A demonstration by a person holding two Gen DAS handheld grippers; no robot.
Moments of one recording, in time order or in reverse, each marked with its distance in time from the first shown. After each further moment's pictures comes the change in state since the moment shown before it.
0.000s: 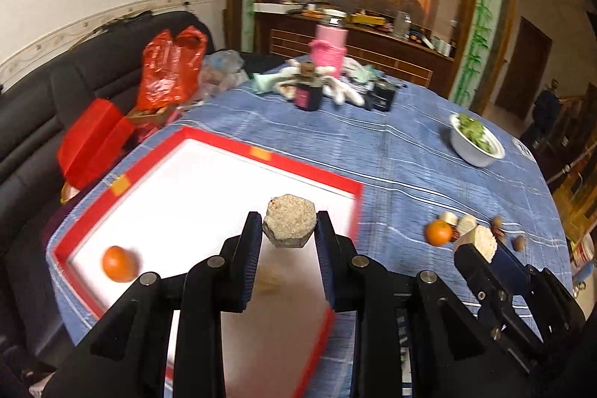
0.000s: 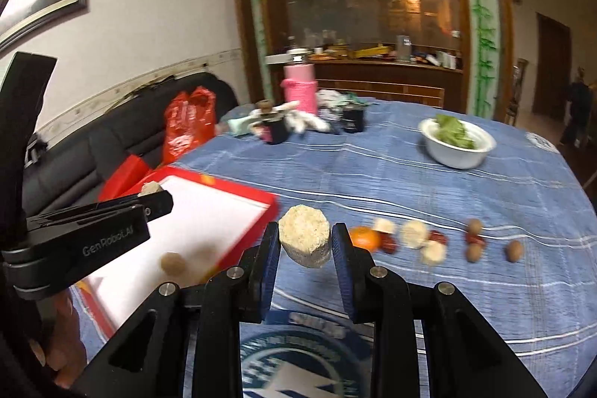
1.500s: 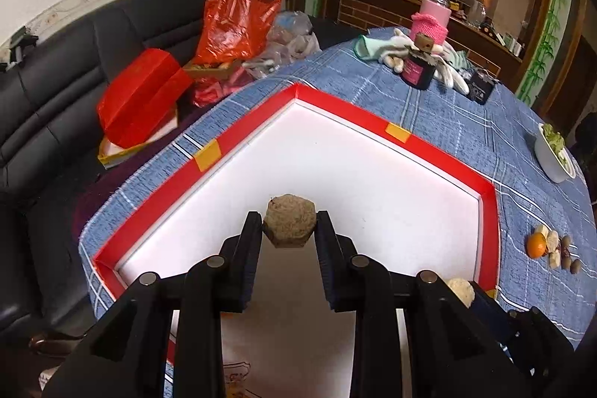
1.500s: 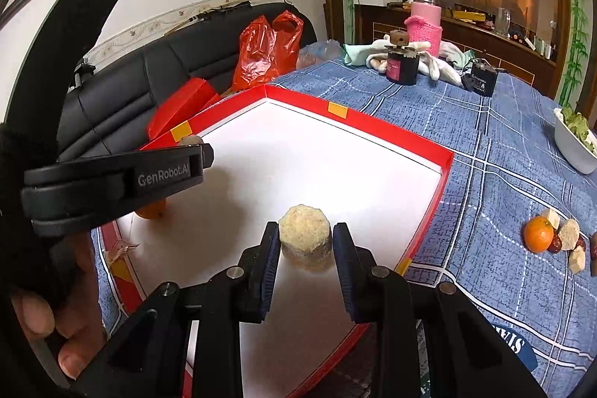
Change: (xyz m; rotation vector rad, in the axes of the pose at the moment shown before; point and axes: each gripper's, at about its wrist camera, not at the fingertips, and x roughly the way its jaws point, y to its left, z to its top) left arm 0.053 0.099 -0.002 -0.118 0.122 0.169; right arm 0.084 0.112 -0.024 -0.157 0.235 0.191
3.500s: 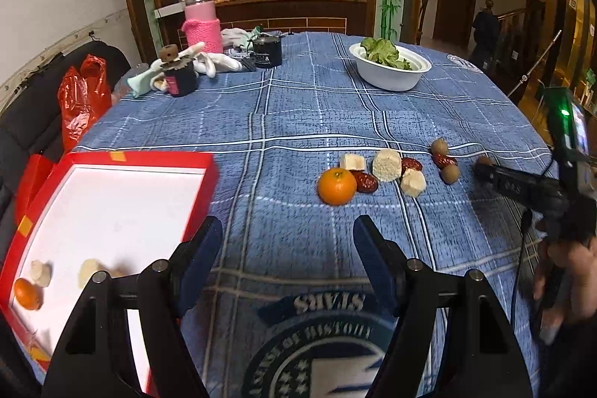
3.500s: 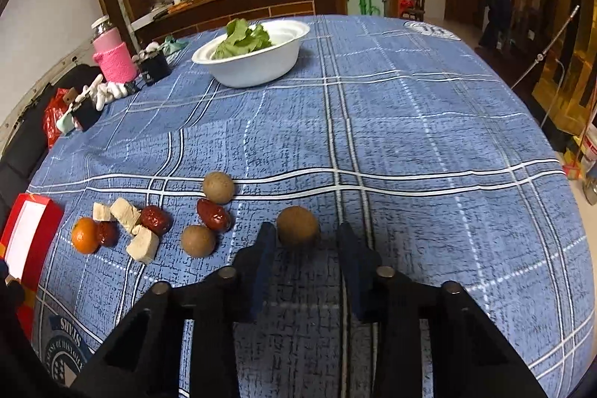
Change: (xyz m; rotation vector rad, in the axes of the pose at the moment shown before) left arm -0.049 -0.220 -0.067 0.450 -0.074 -0.313; right arm -0.088 -0.345 -0.081 0.518 0.045 -0.448
